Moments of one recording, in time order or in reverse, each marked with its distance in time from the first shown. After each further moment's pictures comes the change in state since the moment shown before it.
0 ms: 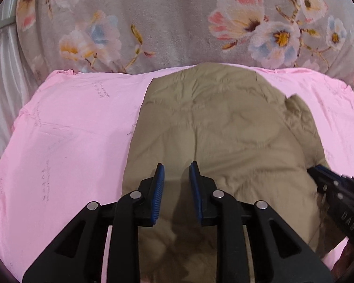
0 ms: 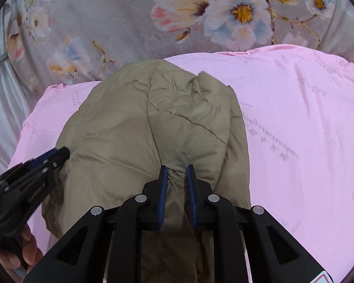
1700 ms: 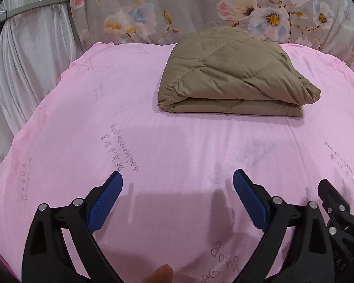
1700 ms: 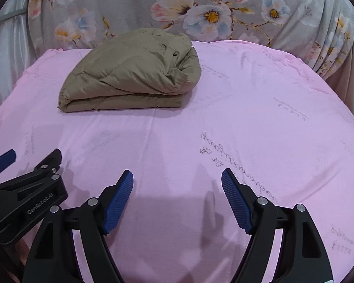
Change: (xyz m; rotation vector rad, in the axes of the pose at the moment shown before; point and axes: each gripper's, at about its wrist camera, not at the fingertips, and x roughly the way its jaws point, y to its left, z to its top) left arm -0.140 -0.015 -0.170 -0.060 0.050 0.127; right arm -0.129 0.032 -0.190 -0.146 -0.038 -0.268
